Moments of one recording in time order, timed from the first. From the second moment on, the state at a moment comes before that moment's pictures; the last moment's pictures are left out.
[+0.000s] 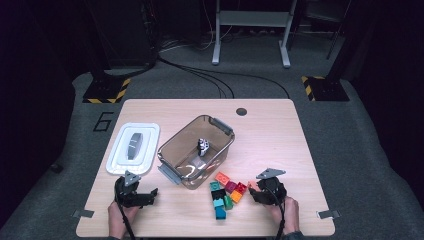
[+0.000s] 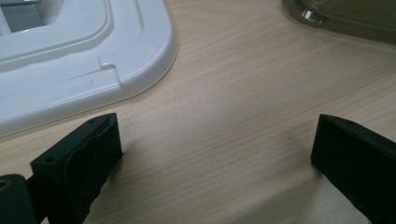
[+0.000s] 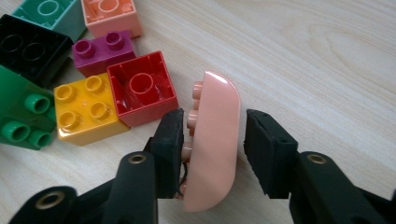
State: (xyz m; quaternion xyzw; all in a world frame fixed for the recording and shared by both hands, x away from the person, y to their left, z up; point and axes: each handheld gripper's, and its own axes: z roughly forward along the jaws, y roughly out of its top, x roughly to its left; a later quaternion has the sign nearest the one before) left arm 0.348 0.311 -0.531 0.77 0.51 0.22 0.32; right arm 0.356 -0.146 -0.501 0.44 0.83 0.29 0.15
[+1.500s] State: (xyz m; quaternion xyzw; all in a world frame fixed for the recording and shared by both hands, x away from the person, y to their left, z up) left arm 0.348 0.311 -0.531 0.77 0.51 0.22 0.32; right arm 0.424 -0.137 -0.457 0.45 0.81 0.35 0.17
